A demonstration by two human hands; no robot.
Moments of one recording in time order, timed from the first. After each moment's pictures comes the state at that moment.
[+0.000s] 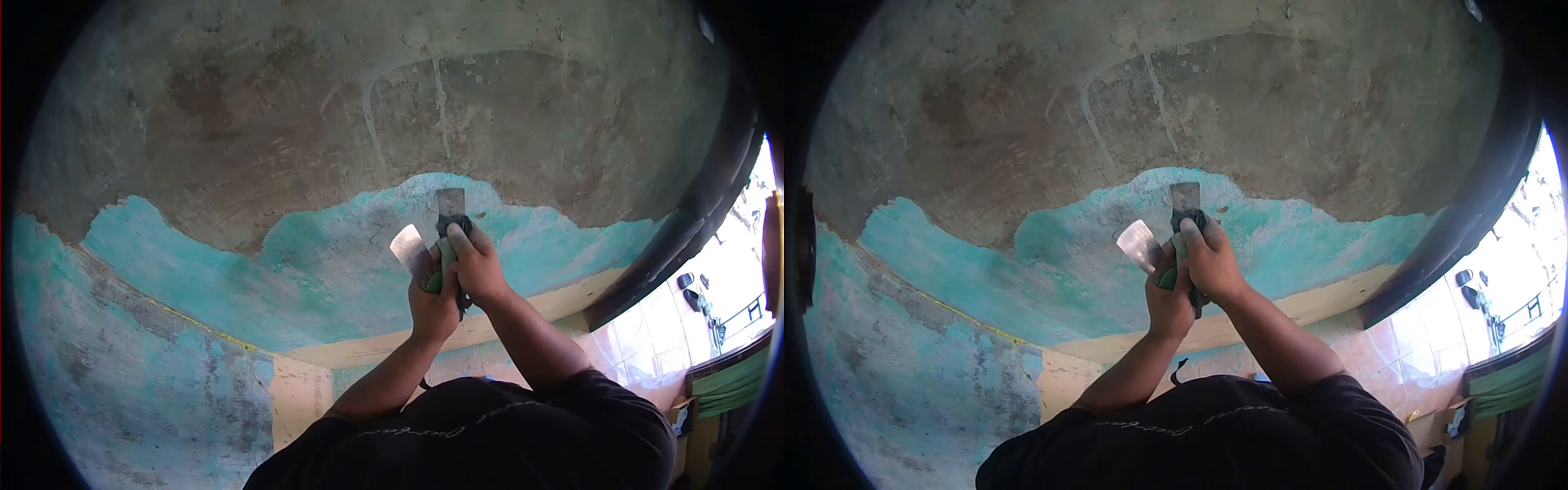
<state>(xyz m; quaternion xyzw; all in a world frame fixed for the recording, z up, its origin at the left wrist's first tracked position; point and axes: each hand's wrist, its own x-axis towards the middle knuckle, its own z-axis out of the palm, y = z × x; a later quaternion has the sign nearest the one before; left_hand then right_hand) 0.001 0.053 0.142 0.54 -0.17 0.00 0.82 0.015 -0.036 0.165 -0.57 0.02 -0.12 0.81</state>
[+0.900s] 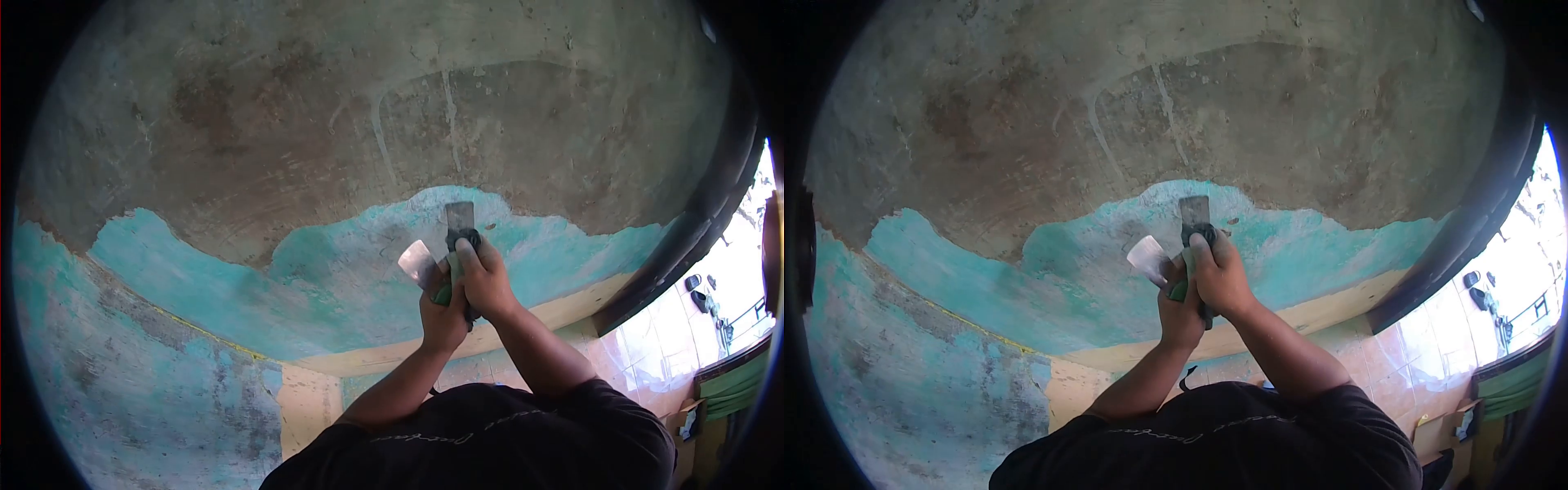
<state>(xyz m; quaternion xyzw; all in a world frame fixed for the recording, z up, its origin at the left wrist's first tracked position) 0.007 0.056 0.132 0.57 -0.16 -0.02 0.81 0.015 -0.031 0.166 -0.59 0.00 -0.16 0.79</state>
